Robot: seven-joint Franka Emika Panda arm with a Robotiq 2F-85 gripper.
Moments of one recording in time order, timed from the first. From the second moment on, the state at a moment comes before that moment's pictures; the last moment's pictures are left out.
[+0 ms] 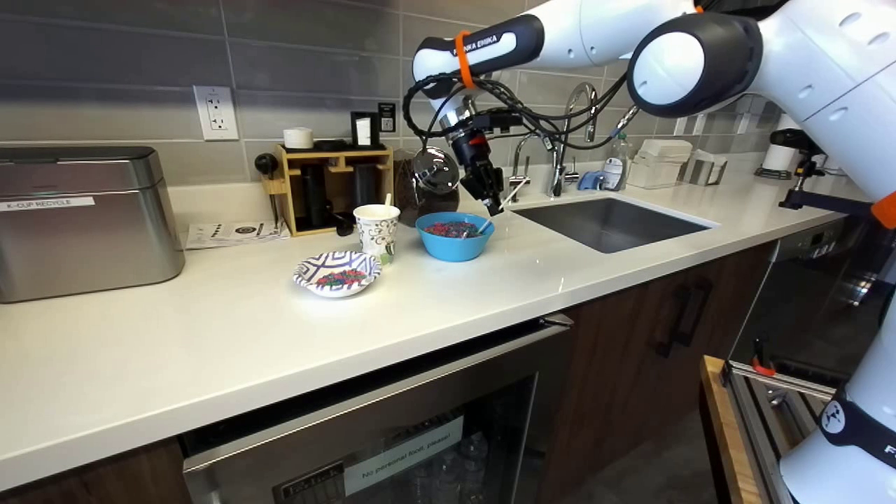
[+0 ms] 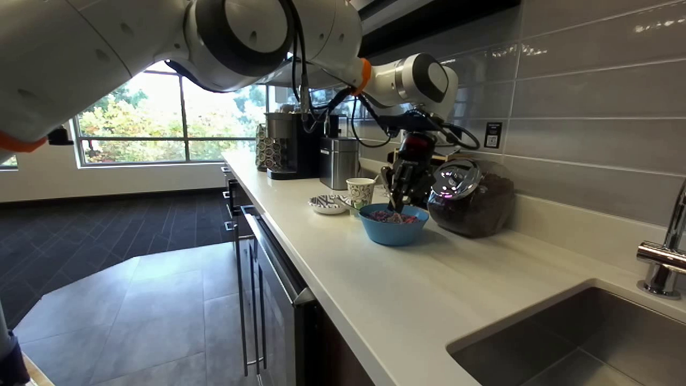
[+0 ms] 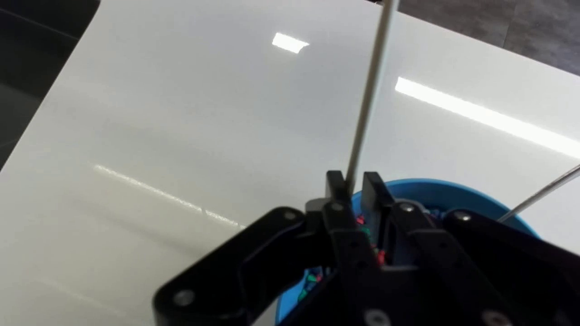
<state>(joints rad) -0.32 0.86 -0.13 -0.90 -0.03 1.21 -0.21</state>
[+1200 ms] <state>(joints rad) -0.32 0.83 -0.13 -0.83 -0.03 1.13 -0.19</state>
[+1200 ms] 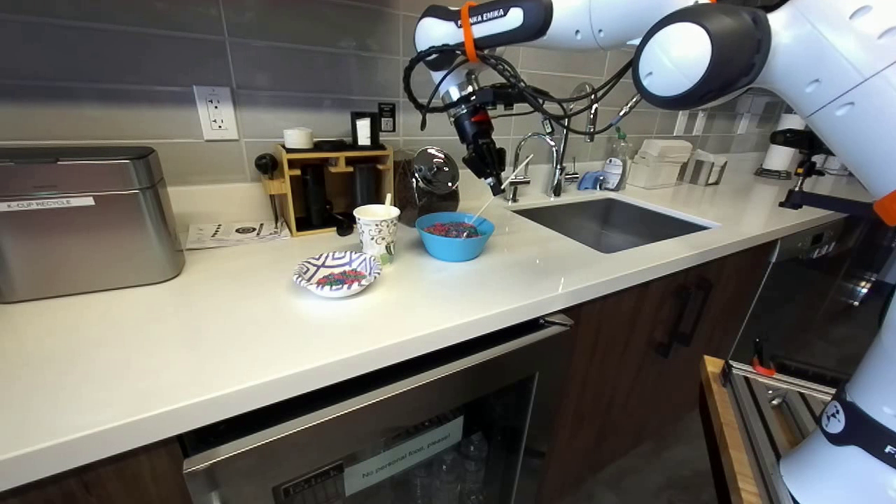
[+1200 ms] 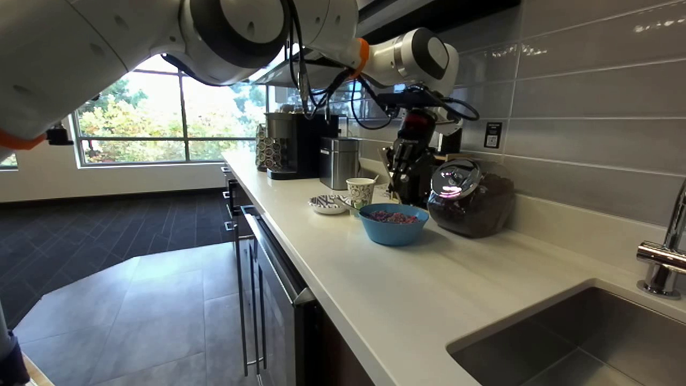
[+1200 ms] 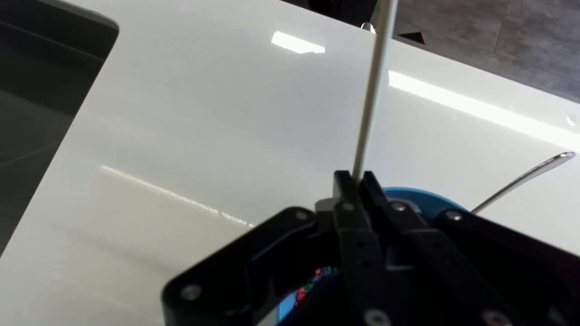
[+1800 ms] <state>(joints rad) -0.33 0.72 -0.13 -0.90 0.10 1.47 0.07</state>
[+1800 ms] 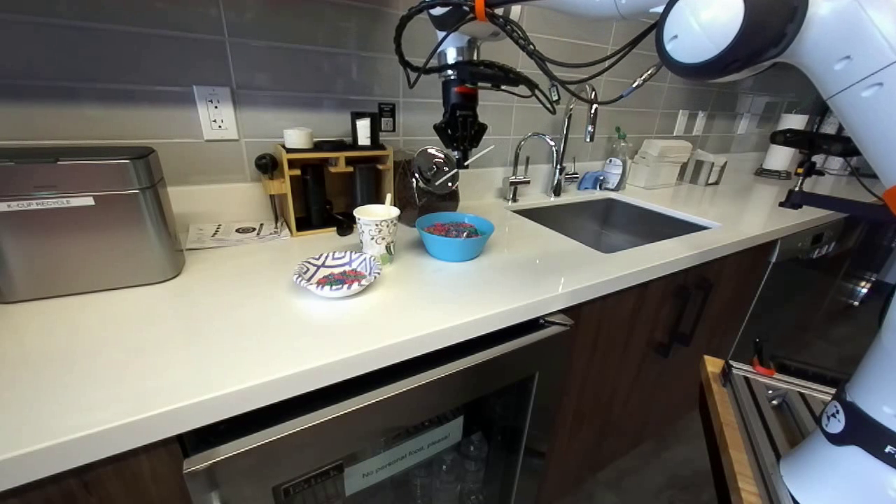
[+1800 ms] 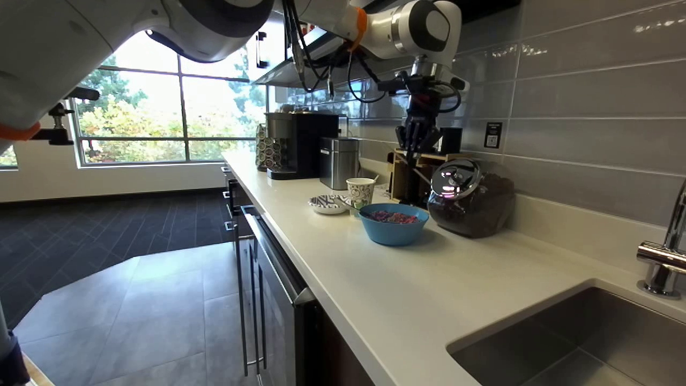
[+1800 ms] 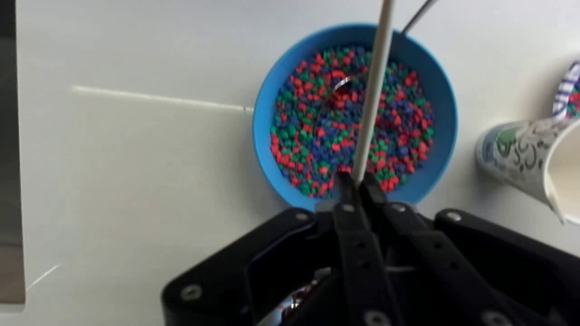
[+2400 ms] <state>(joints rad) -0.30 0.50 -0.14 -1.27 0.08 1.84 0.10</state>
